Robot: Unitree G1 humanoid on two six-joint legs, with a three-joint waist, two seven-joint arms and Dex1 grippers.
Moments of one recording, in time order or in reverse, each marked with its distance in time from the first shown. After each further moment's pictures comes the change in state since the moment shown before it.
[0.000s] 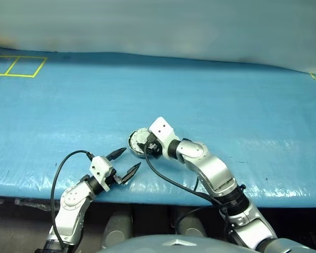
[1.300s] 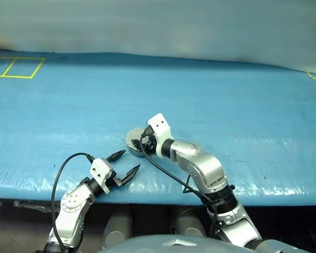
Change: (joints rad) left arm 0.016 0.001 -0.006 0.016 0.014 -0.002 0.020; right arm 0.004 0.157 -0.089 0.066 0.089 0.065 -0.077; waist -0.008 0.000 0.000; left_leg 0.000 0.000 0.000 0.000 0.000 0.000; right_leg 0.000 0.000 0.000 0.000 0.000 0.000
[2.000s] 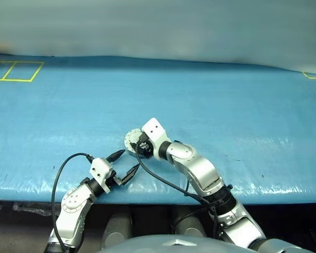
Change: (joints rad) left arm 0.002 -0.013 0.004 0.000 -0.009 0.001 0.012; right arm -0.001 -0.061 0.099 0.064 -0.083 -0.128 0.006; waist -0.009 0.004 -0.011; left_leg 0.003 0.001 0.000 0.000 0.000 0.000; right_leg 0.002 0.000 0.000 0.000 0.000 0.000
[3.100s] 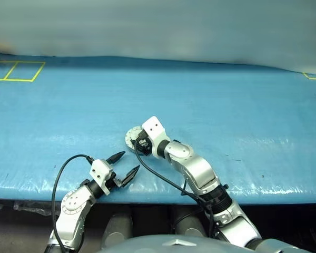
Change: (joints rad) left arm 0.013 -0.008 0.001 0.000 -0.002 0.005 0.007; right arm -0.004 0.043 -0.020 0.050 -0.025 -0.025 -0.053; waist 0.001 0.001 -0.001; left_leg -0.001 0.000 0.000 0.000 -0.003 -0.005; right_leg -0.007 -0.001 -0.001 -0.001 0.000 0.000
